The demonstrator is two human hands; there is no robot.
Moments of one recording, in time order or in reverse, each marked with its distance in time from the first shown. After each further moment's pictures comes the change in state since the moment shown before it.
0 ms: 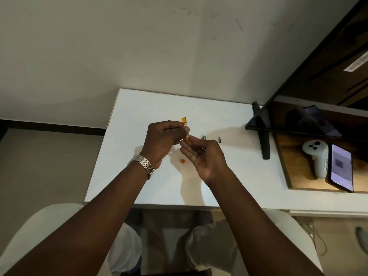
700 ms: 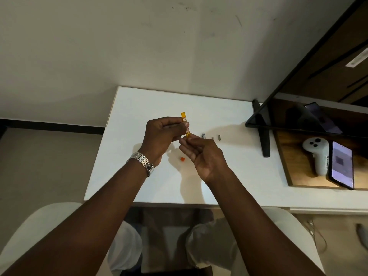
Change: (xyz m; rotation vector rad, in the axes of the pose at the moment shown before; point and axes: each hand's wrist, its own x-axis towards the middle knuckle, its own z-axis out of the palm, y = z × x) left_hand 0.002 0.001 0.000 -0.043 0.001 -0.002; right_hand -0.004 0.002 -0.001 -0.026 -0.012 -0.030
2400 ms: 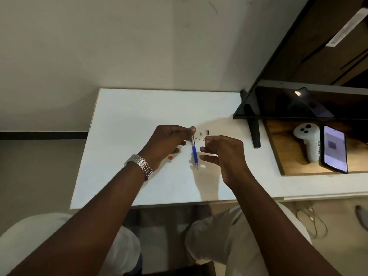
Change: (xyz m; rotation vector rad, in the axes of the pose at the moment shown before) left_hand -0.003 -0.007 0.040 0.341 -0.240 -0.163; right_hand -0.014 -0.043 -0.062 -0.481 0.284 -0.261
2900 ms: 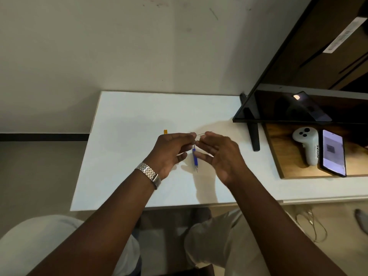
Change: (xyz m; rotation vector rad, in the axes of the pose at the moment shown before) left_hand -0.008 -0.001 0.017 -0.414 0.036 -0.199; right_hand -0.001 -0.010 0.004 0.320 -0.159 0.108
